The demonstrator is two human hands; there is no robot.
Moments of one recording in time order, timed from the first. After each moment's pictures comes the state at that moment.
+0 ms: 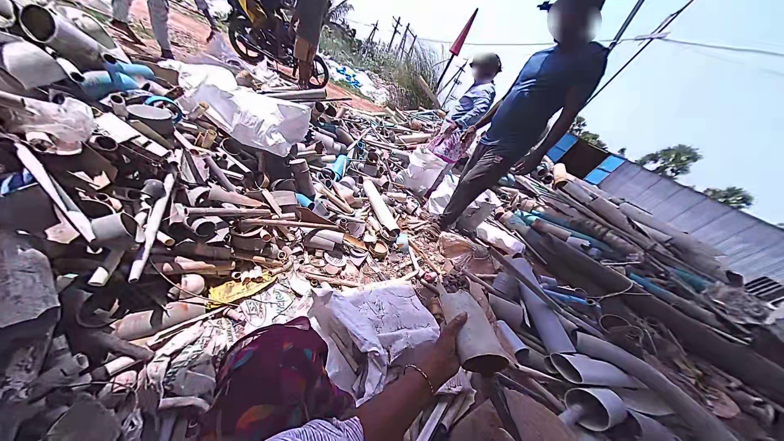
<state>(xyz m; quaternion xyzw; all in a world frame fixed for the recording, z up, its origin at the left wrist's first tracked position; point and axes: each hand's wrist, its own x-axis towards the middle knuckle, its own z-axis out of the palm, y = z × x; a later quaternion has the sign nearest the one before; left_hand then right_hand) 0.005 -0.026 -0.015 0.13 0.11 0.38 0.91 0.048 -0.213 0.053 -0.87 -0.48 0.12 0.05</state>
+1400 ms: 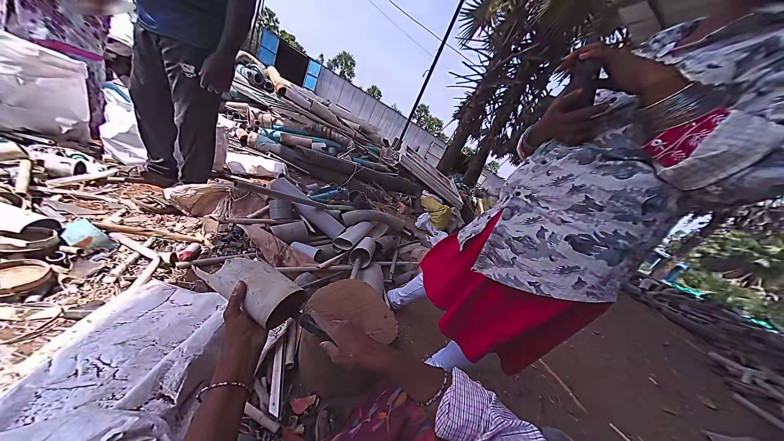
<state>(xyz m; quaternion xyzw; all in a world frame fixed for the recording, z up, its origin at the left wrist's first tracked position) 0.043 -0.054 -0.019 0.19 0.08 0.40 0.89 0.069 -0.242 0.051 -0.87 -0.45 0.18 0.10</state>
